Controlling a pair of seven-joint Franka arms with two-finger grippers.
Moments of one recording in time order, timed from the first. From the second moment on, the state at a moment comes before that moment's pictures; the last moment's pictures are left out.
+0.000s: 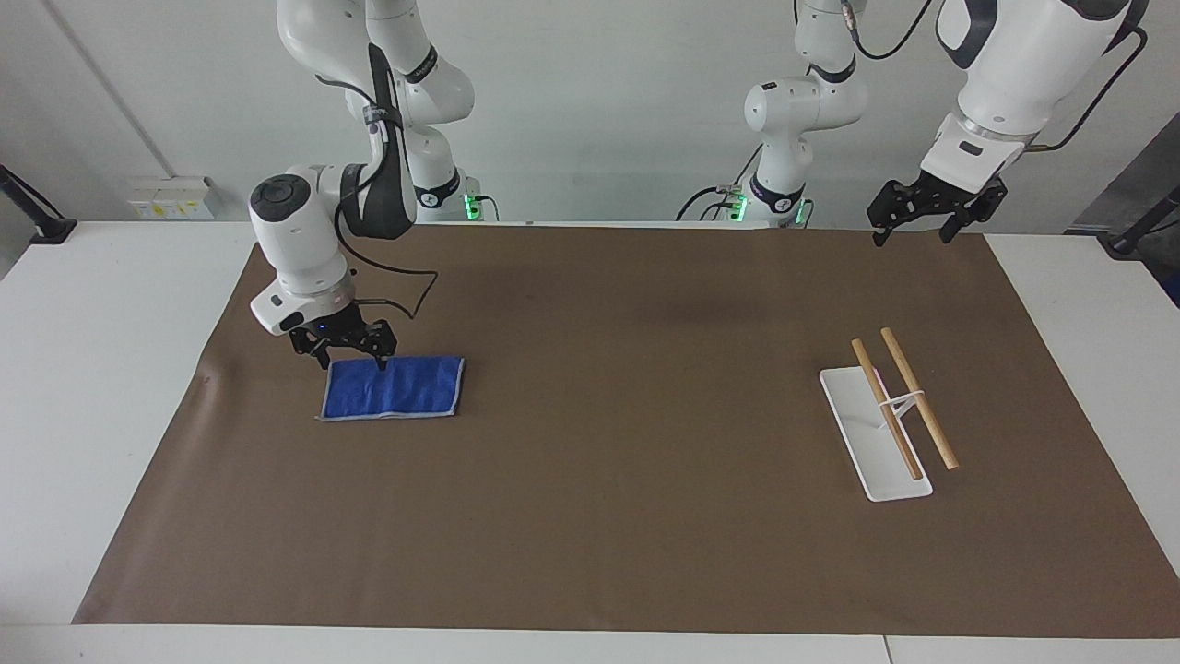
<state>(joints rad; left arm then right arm) 0.11 -0.11 -0.20 -1.71 0.01 1.53 -0.06 0.10 0.10 -0.14 -2.22 -0.04 2.42 -0.01</state>
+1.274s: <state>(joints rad) 0.11 -0.13 -0.19 -1.74 0.01 1.53 -0.06 0.10 0.16 -0.14 -2.33 0.03 2.56 -0.05</state>
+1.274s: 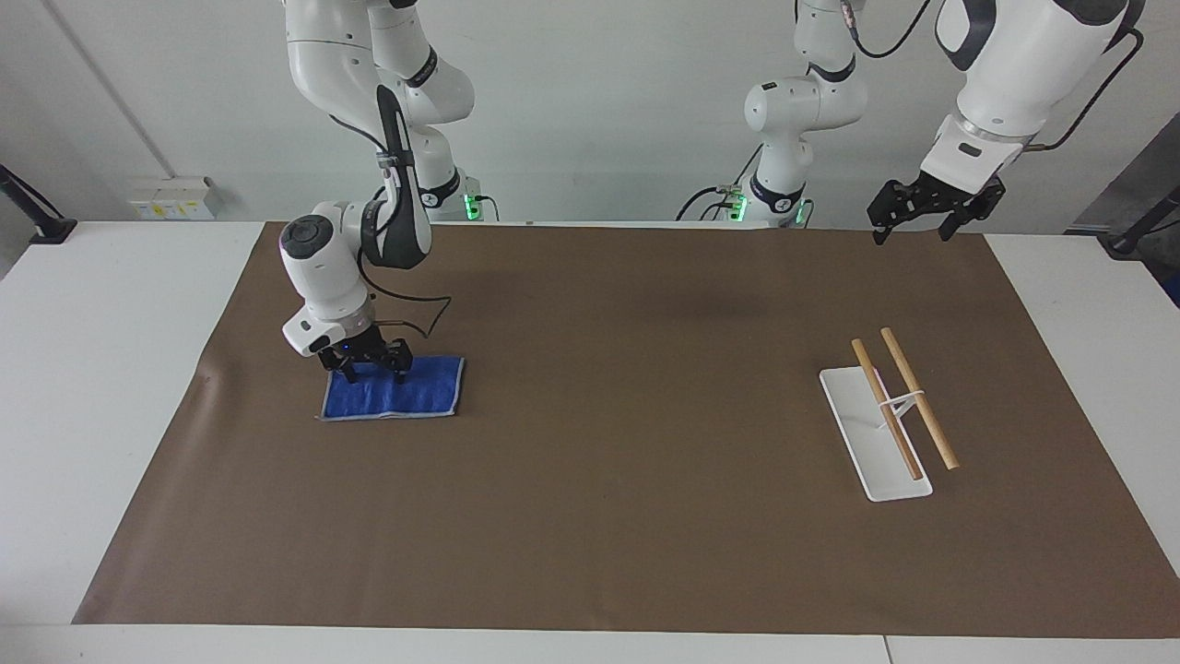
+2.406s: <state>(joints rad) 0.11 -0.13 -0.18 -1.74 0.01 1.53 -0.06 0.14 0.10 -0.13 -2.12 0.21 2.27 -0.03</state>
